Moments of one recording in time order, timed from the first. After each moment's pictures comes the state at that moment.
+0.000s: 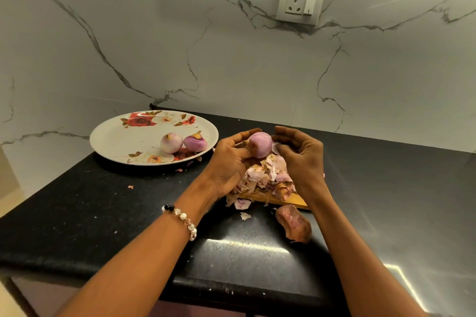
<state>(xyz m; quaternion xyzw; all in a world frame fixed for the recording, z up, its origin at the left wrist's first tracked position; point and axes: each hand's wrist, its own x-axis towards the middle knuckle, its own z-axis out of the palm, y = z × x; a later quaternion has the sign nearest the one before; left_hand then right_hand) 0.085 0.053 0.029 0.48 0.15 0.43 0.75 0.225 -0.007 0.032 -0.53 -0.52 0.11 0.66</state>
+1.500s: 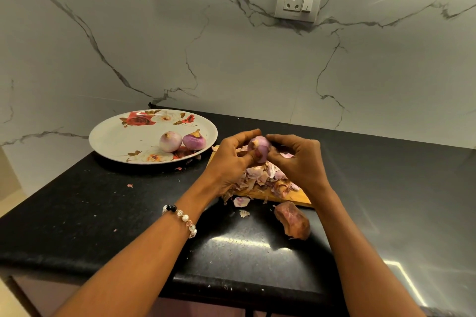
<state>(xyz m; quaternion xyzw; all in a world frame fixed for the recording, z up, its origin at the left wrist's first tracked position) 0.084 0.059 0.016 0.69 0.21 0.43 0.55 0.238 -0.008 0.027 -0.53 -0.66 -0.07 0.52</state>
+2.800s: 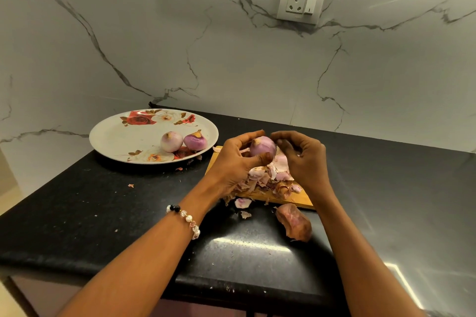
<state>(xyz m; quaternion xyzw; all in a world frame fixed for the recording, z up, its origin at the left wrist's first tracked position) 0.087 0.055 0.019 0.68 0.23 0.42 0.55 0.243 -0.002 0.024 -0.55 -0.62 -0.05 0.56</state>
